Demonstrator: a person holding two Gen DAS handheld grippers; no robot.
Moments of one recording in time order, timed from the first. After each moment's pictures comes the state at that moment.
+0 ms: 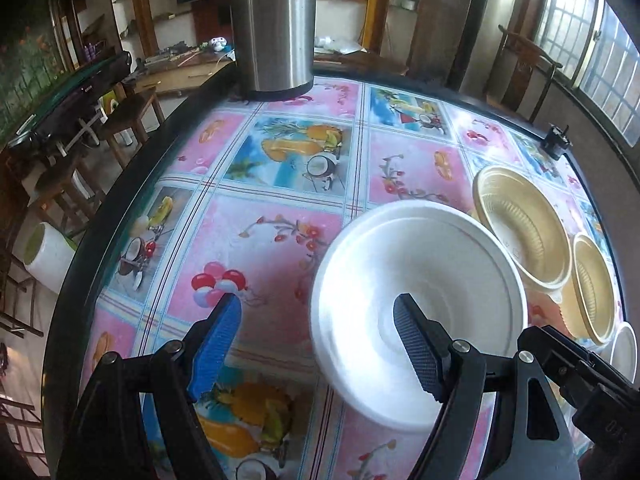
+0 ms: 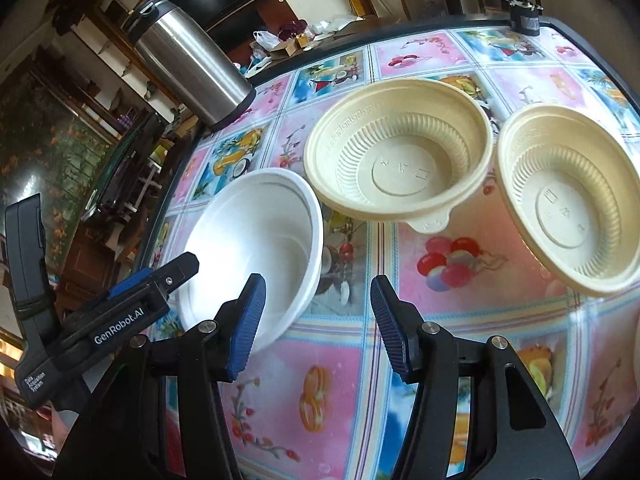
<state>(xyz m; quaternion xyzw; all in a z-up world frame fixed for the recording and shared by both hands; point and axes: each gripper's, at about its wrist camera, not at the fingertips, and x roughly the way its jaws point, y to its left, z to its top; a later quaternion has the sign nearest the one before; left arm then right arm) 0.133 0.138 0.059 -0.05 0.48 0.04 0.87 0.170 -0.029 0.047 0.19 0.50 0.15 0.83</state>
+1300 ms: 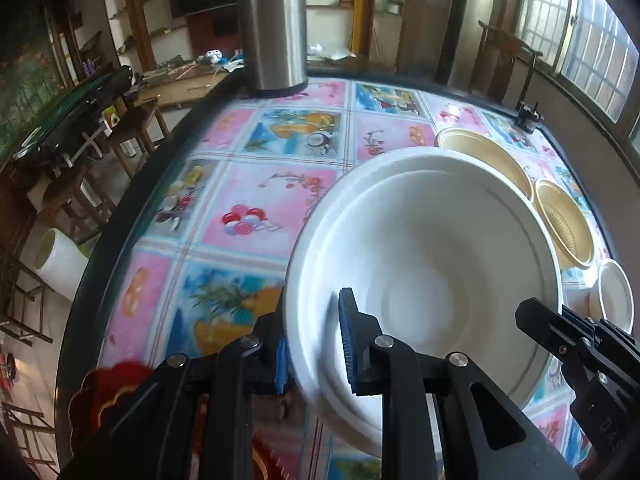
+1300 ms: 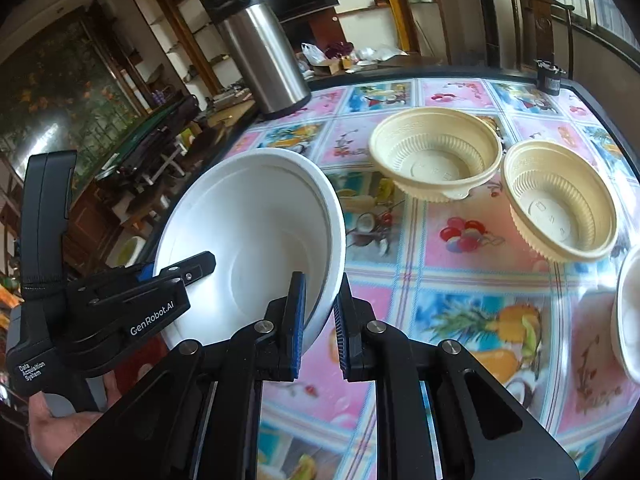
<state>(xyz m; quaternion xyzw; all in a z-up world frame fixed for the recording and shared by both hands) 0.040 0.135 0.080 -0.02 0.47 0.03 0.88 0.082 -0.005 0.084 0.10 0.44 0.20 0.87</state>
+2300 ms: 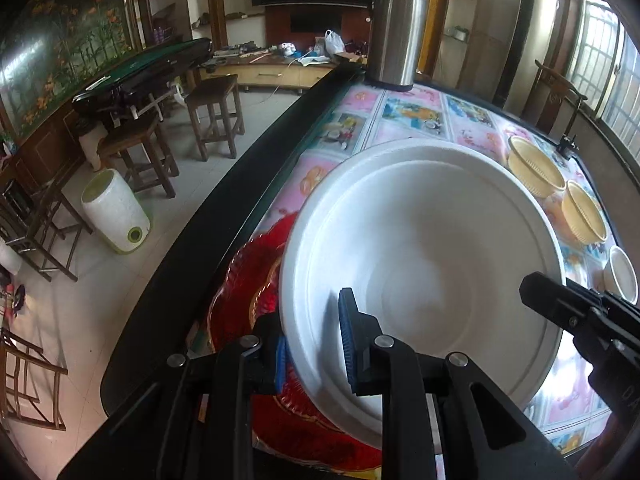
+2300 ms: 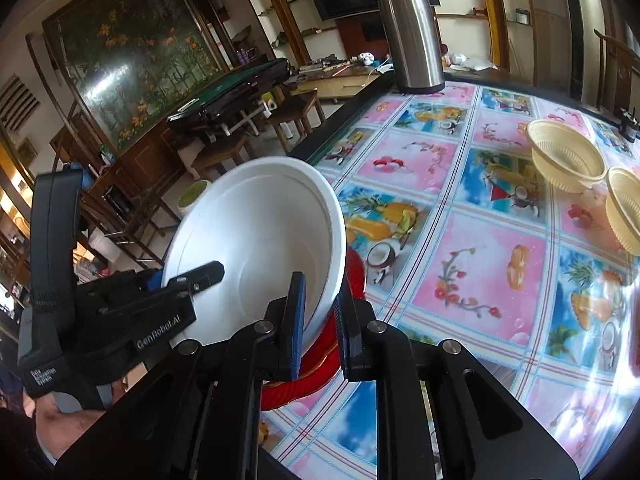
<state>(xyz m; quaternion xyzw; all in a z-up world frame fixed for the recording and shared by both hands) -0.093 0.242 0.079 -0.07 0.45 0.13 0.88 -0.030 0.115 0.102 0.03 0.43 0.33 0.84</state>
